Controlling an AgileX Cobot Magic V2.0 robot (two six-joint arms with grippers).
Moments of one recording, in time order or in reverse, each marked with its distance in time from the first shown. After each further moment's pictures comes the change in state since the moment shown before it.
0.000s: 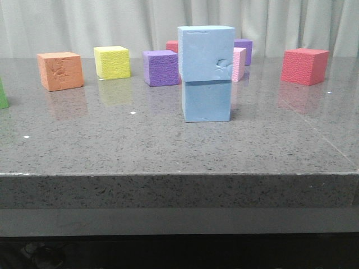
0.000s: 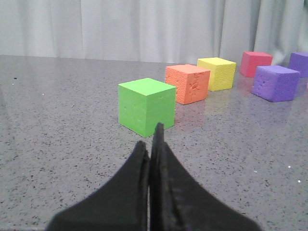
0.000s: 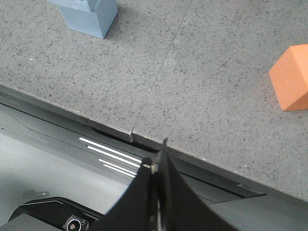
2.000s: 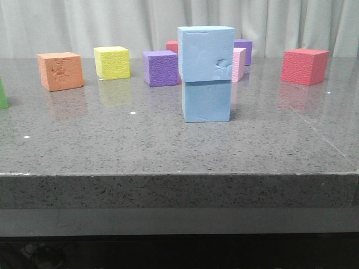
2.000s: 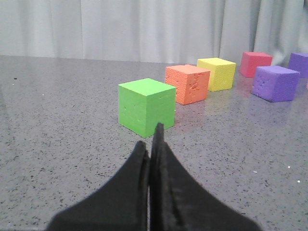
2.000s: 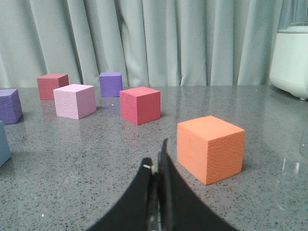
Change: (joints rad) left arm 0.000 0.000 0.000 0.000 0.000 0.001; right arm -0.416 -0.613 0.918 0.036 -1.123 0.000
